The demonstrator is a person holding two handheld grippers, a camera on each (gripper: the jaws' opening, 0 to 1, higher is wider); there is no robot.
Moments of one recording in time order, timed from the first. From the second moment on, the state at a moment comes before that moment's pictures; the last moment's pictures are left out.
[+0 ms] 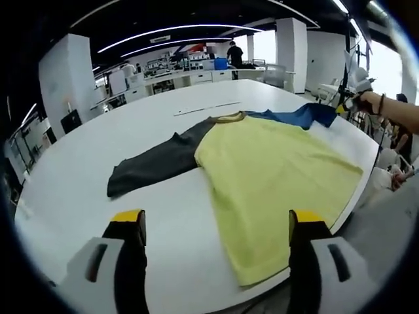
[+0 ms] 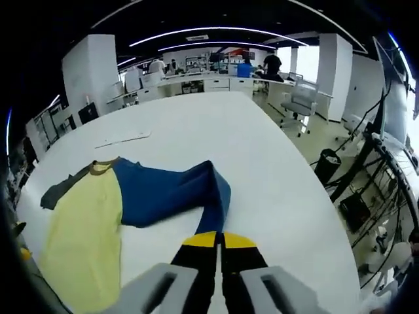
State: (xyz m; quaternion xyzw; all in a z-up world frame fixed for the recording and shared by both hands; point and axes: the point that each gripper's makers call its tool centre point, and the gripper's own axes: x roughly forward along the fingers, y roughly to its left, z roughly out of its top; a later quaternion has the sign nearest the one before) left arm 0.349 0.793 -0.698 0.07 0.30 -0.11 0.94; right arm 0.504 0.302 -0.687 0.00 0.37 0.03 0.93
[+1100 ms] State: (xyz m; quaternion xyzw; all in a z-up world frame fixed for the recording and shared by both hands) left arm 0.360 0.778 -0.685 0.07 0.27 -0.14 0.95; right arm 0.560 0.181 -0.712 -0.09 0.44 -0.04 0.89
